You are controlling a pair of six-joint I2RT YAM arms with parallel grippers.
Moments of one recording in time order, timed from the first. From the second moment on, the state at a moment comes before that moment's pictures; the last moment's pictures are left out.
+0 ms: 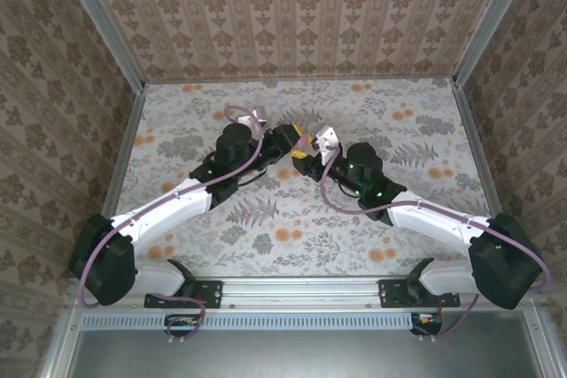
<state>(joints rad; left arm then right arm) -0.75 1.32 0.88 0.25 0.21 -1.13 0.68 1.29 0.71 0.50 -0.09 -0.03</state>
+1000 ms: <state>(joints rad) -0.74 1.32 0.92 0.27 0.21 -1.10 0.67 1.35 0.76 0.61 -0.05 -0.02</state>
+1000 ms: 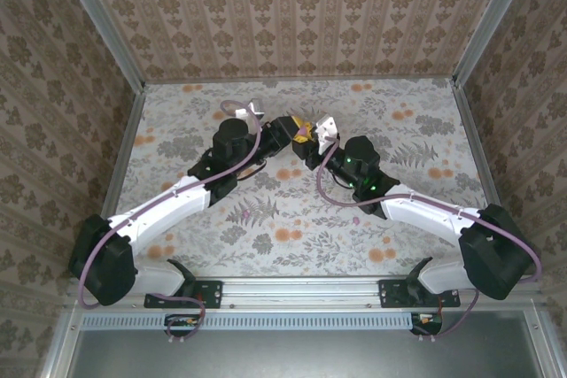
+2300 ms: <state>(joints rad) -0.54 0.96 0.94 -0.35 0.14 -0.63 0.84 1.19 0.86 -0.17 0.09 -0.58</state>
